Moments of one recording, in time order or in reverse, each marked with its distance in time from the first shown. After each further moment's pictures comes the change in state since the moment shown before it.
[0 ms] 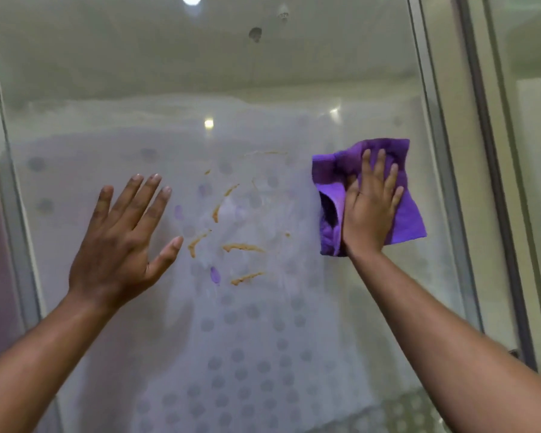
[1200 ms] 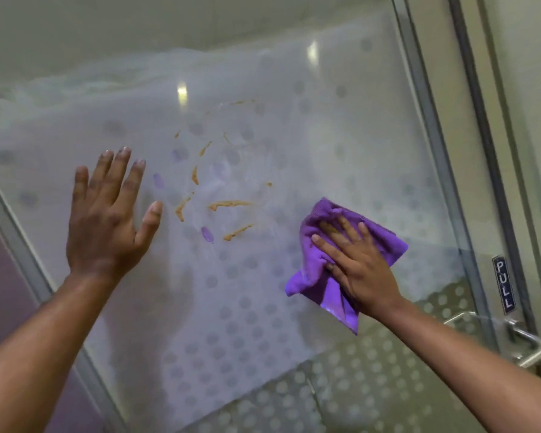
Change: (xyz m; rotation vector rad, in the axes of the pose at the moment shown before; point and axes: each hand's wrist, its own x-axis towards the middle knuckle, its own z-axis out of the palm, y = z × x) left_hand -0.002 -0.001 -0.004 -0.053 0.000 -0.011; right_hand -0.179 0.123 -0.012 0.040 -0.295 -0.628
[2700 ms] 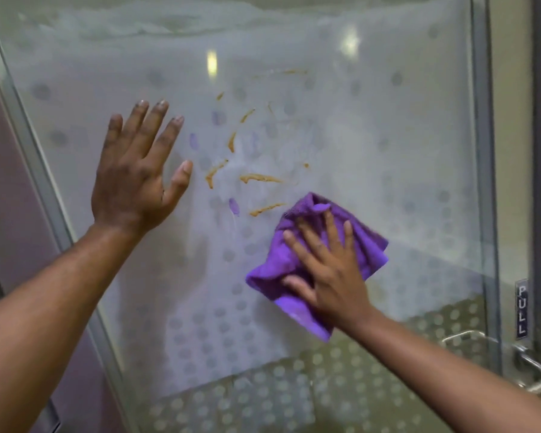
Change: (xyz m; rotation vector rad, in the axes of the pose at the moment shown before) left_hand 0.000 0.004 -0.003 -0.010 0.031 -0.050; right_hand 0.025 -0.080 0.018 0.025 -0.002 -0.088
